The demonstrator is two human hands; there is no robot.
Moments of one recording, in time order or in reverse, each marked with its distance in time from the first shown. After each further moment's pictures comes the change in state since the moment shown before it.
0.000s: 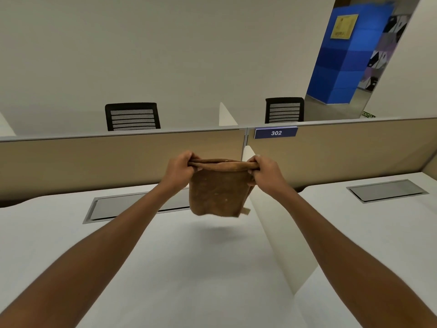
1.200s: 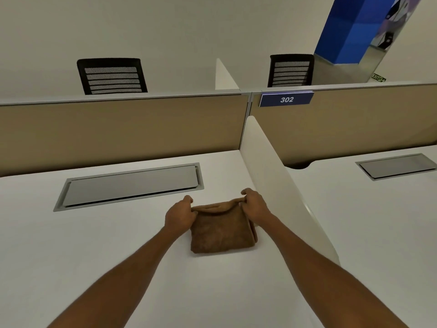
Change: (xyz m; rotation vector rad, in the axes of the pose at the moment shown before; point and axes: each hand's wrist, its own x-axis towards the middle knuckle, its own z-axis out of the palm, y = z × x) left_hand -0.058 -0.160 0.135 0.421 -0.353 -0.435; right_hand 0.004 0.168 0.143 -0.221 -0.288 0.319
